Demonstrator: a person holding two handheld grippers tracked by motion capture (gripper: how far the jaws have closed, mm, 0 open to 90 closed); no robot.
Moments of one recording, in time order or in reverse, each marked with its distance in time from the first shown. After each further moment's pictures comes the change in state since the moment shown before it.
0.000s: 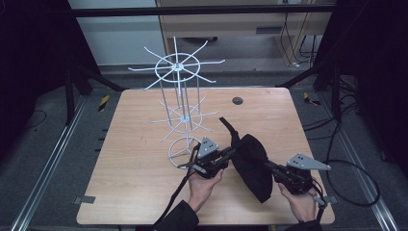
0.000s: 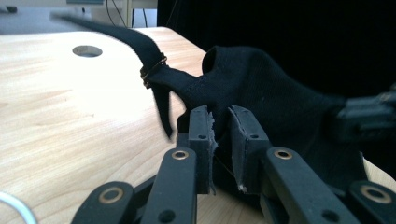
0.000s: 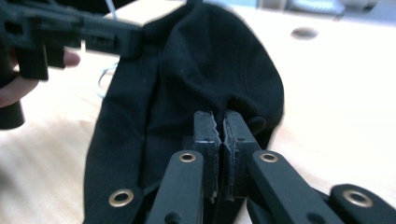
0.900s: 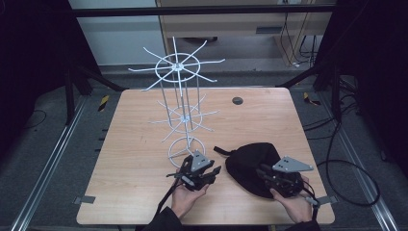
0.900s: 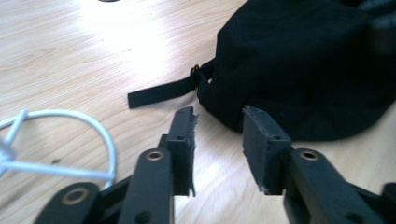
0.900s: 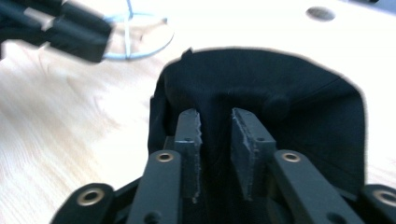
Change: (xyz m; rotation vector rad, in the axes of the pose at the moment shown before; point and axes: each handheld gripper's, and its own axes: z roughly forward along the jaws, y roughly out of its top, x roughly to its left) left arm 0.019 -0.036 -0.036 0.200 0.082 0.140; right arm 0.016 -0.003 0.015 0.132 -0.027 -0.131
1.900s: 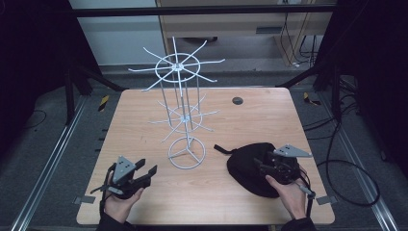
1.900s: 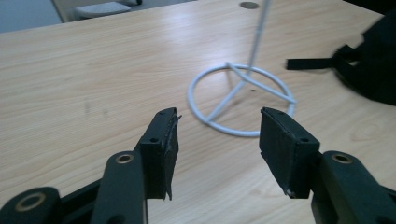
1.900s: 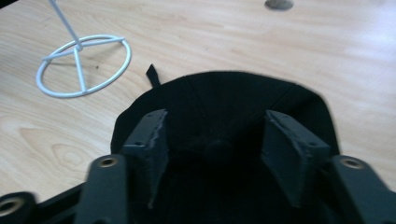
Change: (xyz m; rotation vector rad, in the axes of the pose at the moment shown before) left arm 0.105 -0.062 -0.133 -0.082 0.291 -0.112; right arm -0.020 0.012 0.026 0.000 -0.088 0.188
